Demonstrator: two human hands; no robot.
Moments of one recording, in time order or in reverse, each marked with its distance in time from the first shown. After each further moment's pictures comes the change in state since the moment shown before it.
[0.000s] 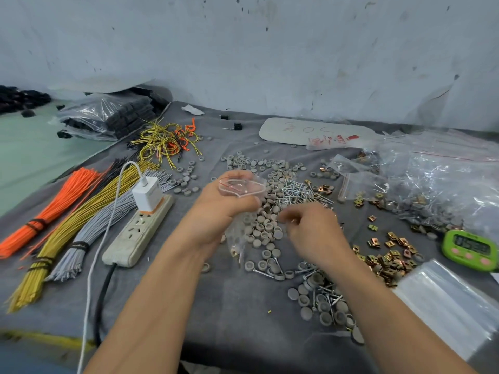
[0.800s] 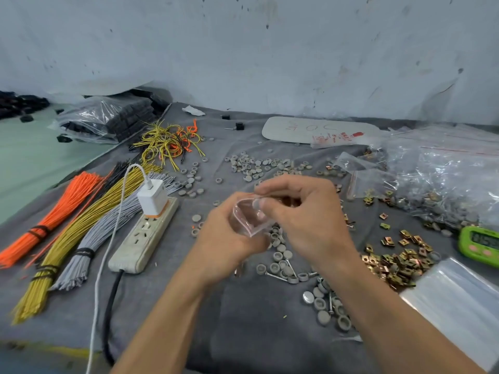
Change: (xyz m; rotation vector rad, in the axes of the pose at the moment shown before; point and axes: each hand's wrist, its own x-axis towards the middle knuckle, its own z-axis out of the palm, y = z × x) left_hand -0.026 -0.025 -0.014 0.226 -0.066 0.162; right_hand -0.029 -0.061 -0.010 0.603 0.139 -0.339
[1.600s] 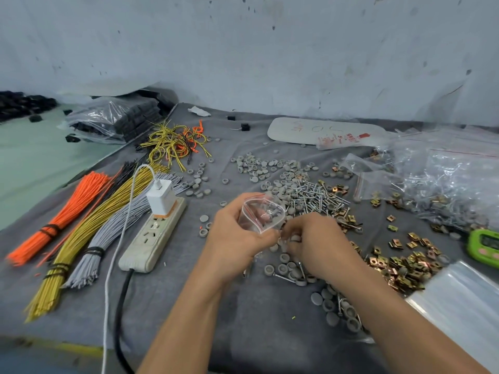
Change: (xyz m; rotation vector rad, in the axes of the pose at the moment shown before) left_hand -0.002 0.005 0.006 -0.015 0.107 -0.067; right_hand 0.002 0.059 -0.006 -0.783 -0.343 0.288
